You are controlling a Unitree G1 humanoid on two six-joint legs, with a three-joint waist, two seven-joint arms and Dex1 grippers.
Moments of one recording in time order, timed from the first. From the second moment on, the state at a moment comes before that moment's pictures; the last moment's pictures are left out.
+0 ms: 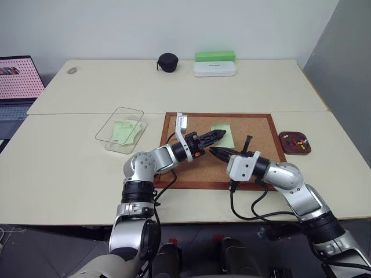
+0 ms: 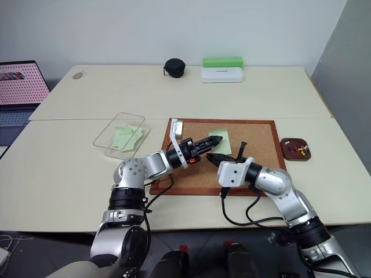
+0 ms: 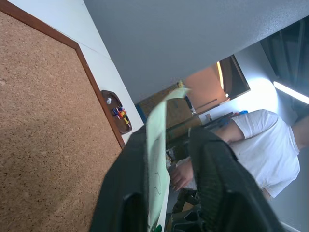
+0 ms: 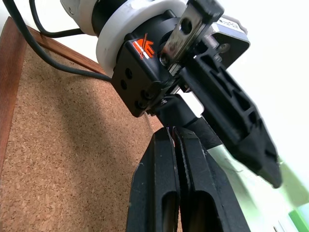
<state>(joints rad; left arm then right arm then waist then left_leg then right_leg) -0.70 0.04 0.25 0.33 -0.83 1.08 -0.63 -0.35 -0.51 0.29 -0.05 -0.22 -0.34 0.61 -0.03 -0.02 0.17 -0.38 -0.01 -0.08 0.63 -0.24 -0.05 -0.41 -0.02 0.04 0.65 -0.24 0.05</state>
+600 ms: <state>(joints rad) -0.70 0.10 0.15 0.36 -0.72 0.93 -0.69 -0.36 -0.50 0.28 -0.06 -0.20 -0.31 0.61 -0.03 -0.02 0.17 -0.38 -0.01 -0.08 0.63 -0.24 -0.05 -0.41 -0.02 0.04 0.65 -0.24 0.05</state>
